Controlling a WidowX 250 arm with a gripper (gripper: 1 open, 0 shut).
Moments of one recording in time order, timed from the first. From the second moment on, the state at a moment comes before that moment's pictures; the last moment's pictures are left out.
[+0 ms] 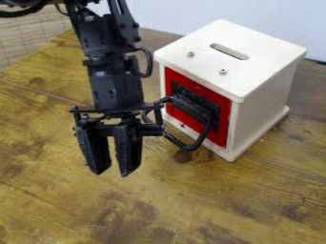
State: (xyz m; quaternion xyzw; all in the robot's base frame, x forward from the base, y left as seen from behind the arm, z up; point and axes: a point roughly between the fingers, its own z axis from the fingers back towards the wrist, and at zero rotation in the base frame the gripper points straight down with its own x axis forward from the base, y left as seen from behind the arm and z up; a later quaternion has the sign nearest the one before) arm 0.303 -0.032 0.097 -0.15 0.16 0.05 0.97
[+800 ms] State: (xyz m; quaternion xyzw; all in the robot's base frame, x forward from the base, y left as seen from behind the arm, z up) arm 0.307 -0.038 0.078 -0.15 0.17 0.05 0.97
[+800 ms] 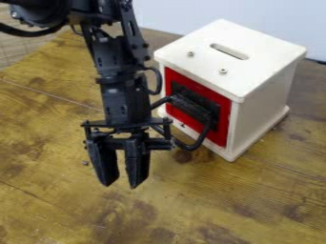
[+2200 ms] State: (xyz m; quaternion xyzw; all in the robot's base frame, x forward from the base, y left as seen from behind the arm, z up) arm 0.328 -0.028 0.048 -0.14 0.16 0.08 0.97
